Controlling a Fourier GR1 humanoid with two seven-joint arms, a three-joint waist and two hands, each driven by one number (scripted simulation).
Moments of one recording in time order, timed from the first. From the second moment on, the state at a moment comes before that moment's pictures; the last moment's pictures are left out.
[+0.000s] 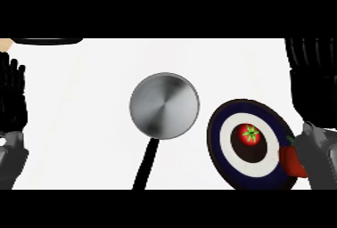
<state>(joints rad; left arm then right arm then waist) -0.25 0.49 0.01 -1.39 0.38 0.41 -0.17 -0.40 -0.32 0.05 -1.70 -0.40 -0.09 -0.23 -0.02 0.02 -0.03</state>
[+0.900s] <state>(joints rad) -0.11 0.59 -0.15 -1.27 0.25 0.31 0.14 -0.06 -0.37 -0.04 -1.55 -0.32 -0.06 -0.38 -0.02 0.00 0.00</state>
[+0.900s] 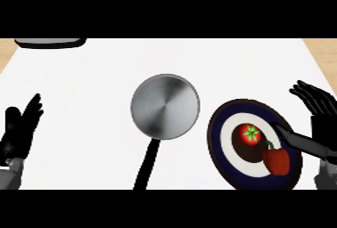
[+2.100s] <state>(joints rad) -0.16 0.56 -0.15 -1.26 0.20 0.27 0.20 -0.26 -0.87 0.27 -1.90 0.14 0.25 0.56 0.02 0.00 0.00</state>
